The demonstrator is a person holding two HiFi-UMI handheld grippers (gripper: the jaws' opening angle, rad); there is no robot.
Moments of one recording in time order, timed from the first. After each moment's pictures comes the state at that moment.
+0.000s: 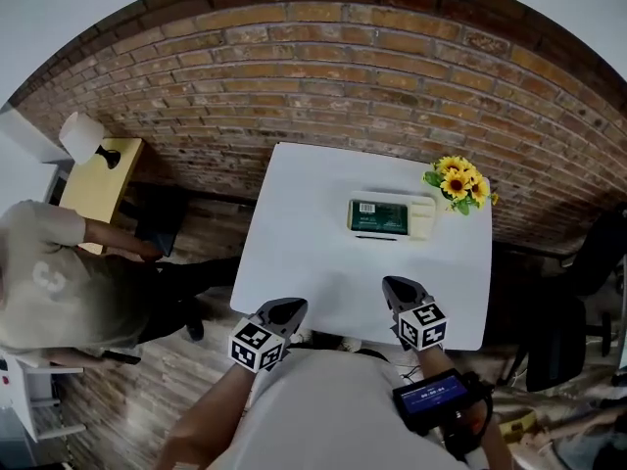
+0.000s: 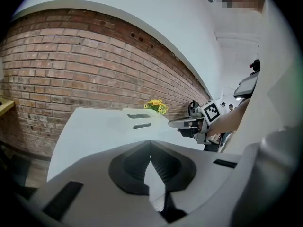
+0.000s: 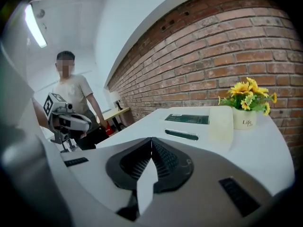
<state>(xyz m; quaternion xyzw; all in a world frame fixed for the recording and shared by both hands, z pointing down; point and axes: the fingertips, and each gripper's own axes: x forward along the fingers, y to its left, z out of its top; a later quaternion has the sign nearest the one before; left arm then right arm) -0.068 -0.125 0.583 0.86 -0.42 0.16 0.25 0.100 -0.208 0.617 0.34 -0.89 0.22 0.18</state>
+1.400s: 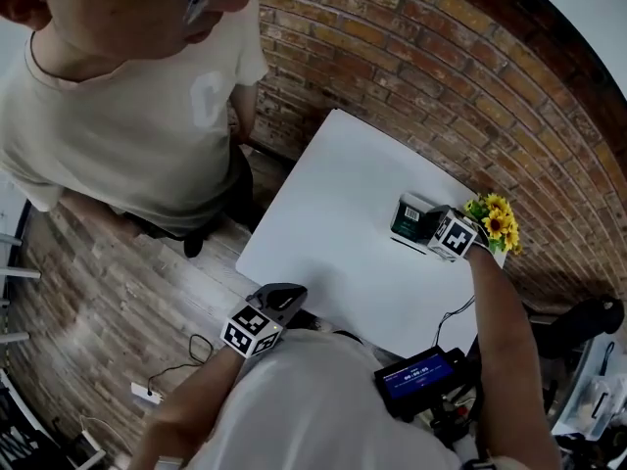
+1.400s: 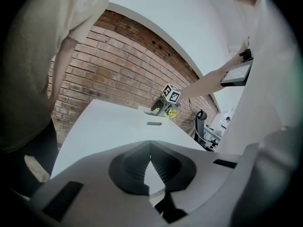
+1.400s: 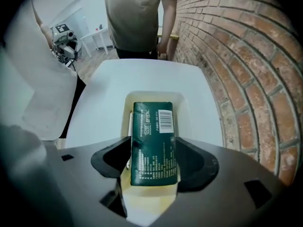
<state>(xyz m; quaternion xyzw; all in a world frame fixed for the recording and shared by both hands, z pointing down) -0.117 -0.104 0.605 0.83 -0.46 0.11 0.30 0.072 -0.374 0.676 -0.01 -0.78 -0.04 0.63</state>
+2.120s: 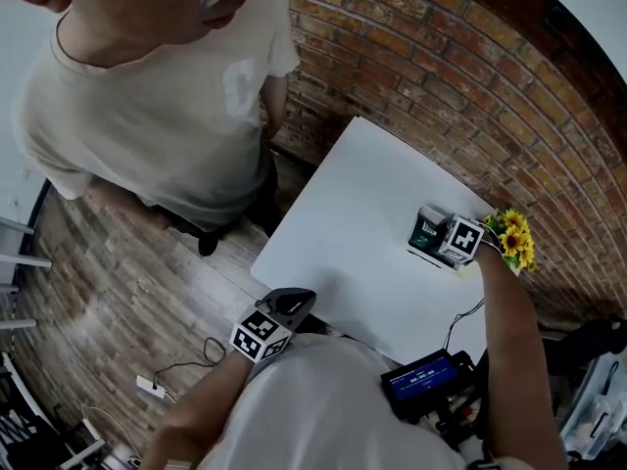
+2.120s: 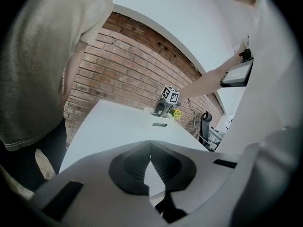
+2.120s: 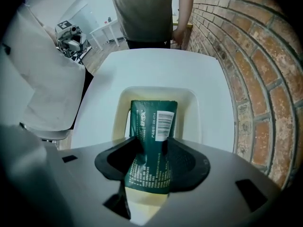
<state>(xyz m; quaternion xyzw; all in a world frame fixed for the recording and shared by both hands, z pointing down) -0.133 -0.109 0.606 0.81 -0.49 0.11 0.31 0.064 -0.380 0.691 -0.08 -0.73 -0.03 0.67</state>
